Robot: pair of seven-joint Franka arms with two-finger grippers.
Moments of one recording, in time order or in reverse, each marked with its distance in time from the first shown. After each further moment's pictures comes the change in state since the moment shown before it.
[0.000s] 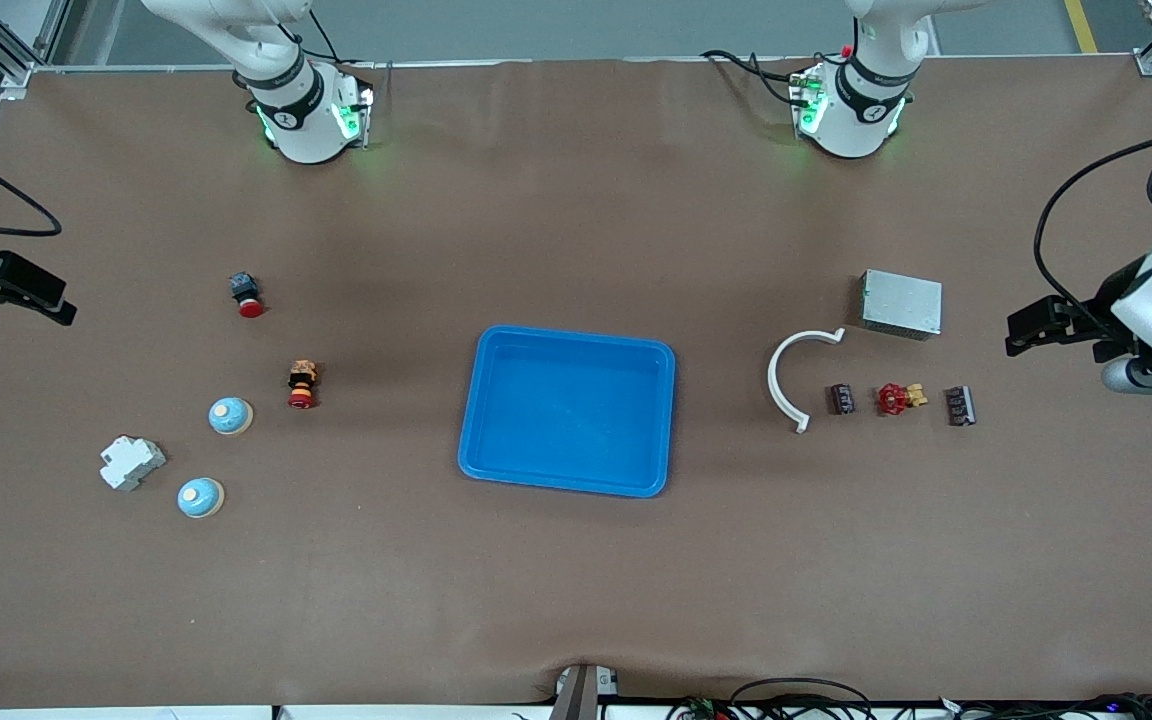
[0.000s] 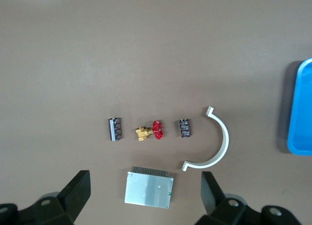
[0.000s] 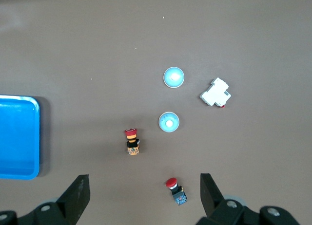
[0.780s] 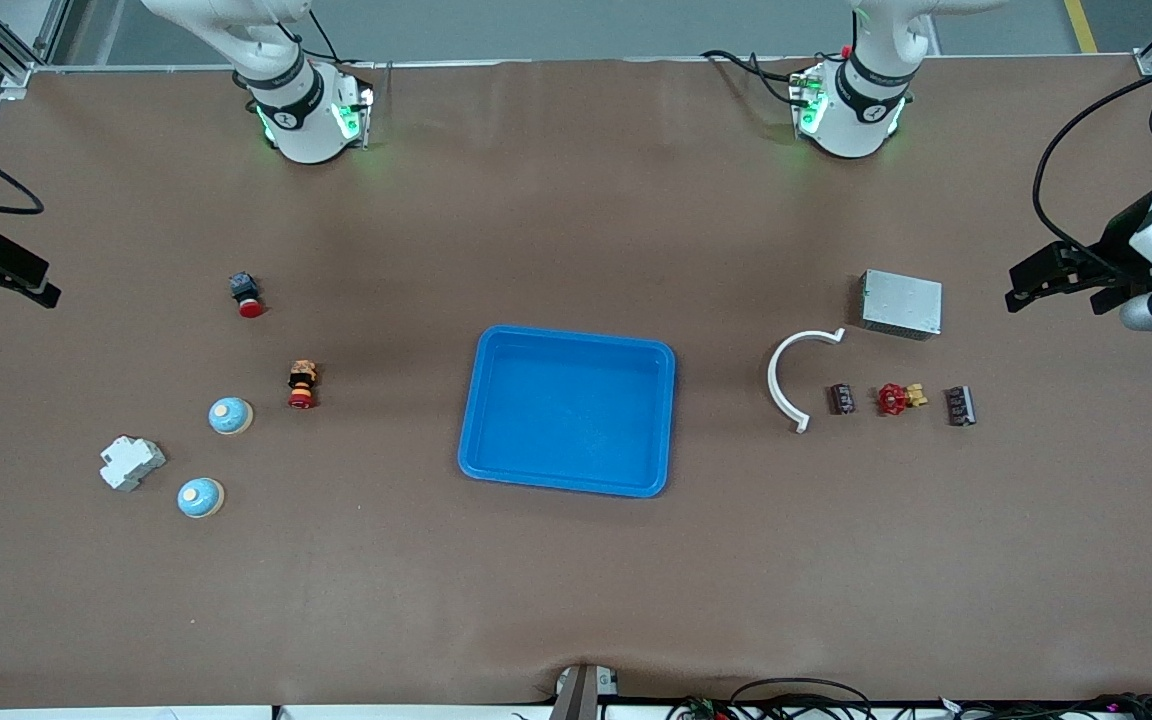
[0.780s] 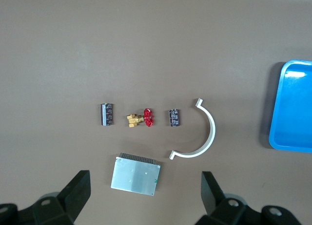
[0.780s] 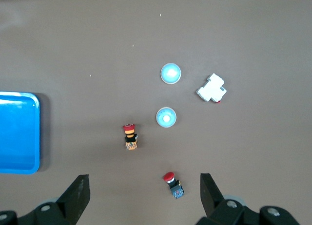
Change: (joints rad) left arm -0.150 -0.150 0.188 -0.150 -0.081 0.019 -0.029; right arm -0.007 -0.025 -0.006 0.000 0.000 -0.041 -0.004
